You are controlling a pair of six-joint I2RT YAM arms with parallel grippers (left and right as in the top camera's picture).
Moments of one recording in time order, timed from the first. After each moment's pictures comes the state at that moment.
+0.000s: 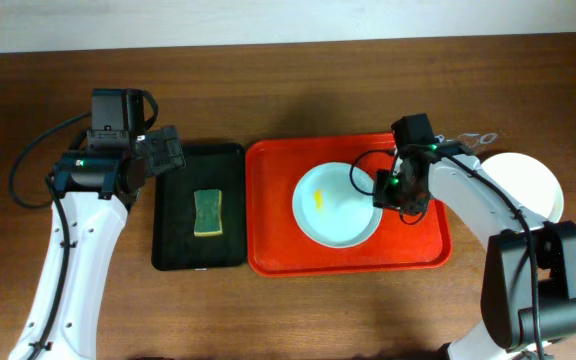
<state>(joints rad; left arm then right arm) -0.06 1.44 1.35 -0.88 -0.22 -0.25 0.15 1.77 1.13 -0.77 -0.13 0.37</state>
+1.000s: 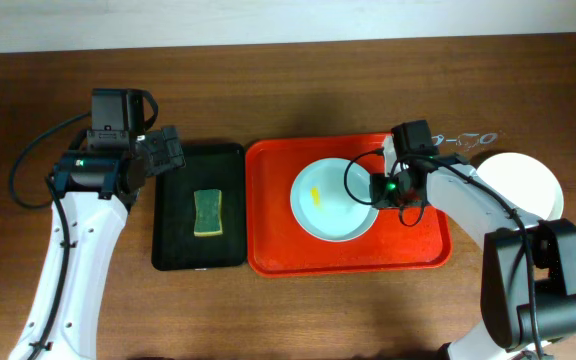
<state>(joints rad) -0.06 1.44 1.35 -0.88 -0.22 -0.25 0.15 1.77 1.04 -0.58 -0.17 0.13</state>
